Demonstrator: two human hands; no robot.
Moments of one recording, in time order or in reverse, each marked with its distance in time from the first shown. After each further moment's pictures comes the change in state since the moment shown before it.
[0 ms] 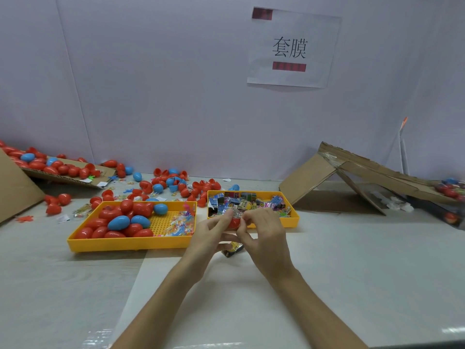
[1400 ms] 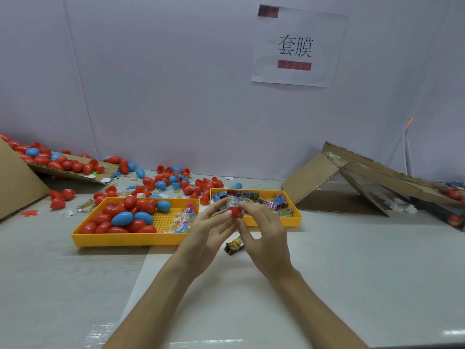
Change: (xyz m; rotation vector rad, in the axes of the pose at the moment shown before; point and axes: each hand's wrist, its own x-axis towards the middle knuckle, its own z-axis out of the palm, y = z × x) left_hand 0.000 0.004 -0.013 -0.560 -0.104 -0.034; right_hand -0.002 -0.007 0.002 0.112 0.021 0.009
